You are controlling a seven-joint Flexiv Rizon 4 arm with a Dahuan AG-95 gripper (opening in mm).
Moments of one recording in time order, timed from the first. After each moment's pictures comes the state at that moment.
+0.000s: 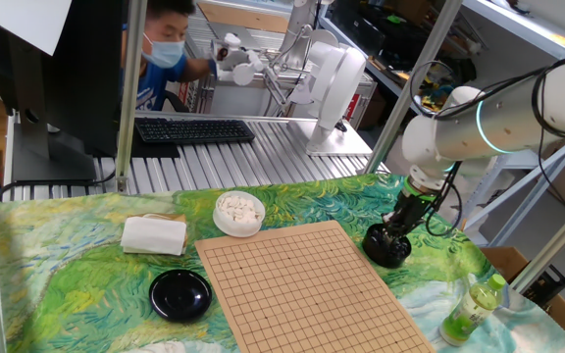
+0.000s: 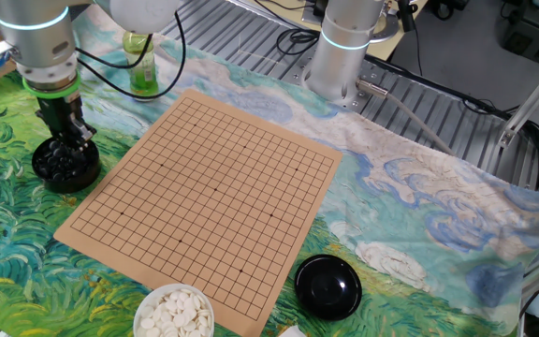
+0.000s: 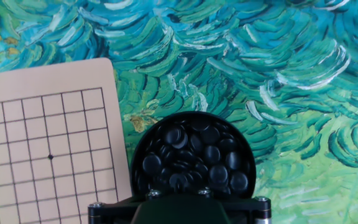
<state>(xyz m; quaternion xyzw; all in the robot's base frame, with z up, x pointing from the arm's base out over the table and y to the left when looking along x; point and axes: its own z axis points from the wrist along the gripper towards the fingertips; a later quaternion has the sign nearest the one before) 0.592 -0.332 0.064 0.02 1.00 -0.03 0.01</state>
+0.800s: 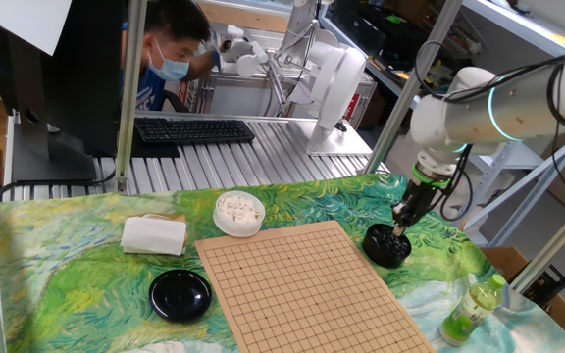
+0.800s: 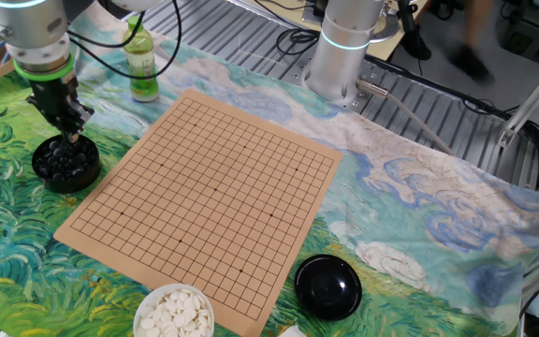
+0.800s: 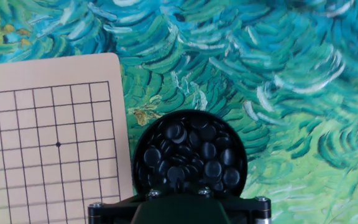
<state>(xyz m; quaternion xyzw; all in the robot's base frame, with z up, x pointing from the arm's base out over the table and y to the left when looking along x) 0.586 -0.337 0.100 -0.07 1.00 -0.03 0.00</state>
